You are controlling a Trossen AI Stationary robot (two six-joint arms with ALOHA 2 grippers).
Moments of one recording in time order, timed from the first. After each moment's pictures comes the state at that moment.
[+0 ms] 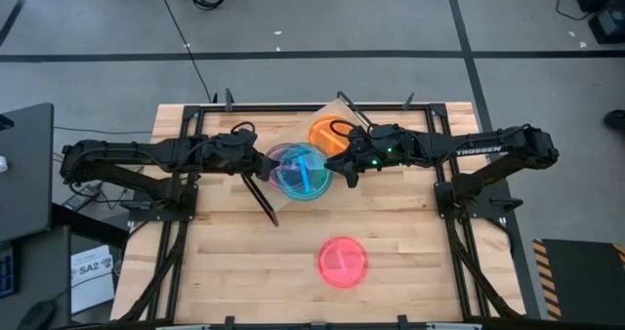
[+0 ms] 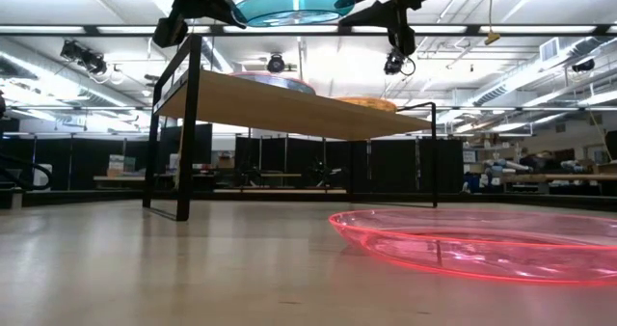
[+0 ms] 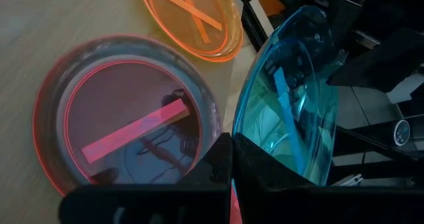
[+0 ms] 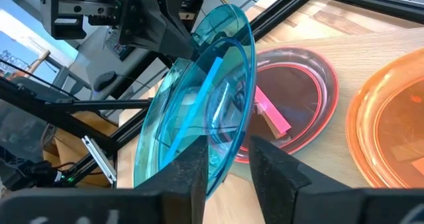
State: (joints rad) left arm 0.02 1.09 0.97 -0.42 -0.21 -1.03; right arm -0.05 1.29 1.00 -0.08 0.01 0.63
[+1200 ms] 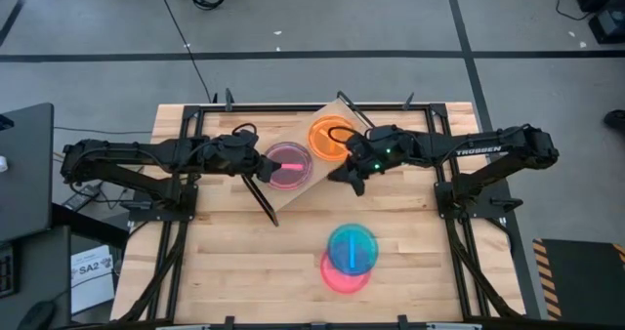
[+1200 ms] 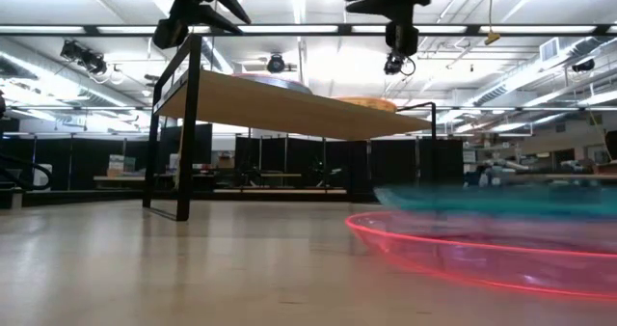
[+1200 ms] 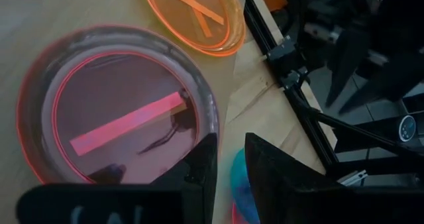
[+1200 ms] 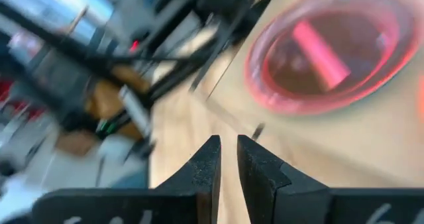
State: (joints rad) left arm 0.01 1.10 0.97 -0.42 -0.21 -1.02; right arm -0.05 1.29 1.00 -0.13 -0.23 0.62
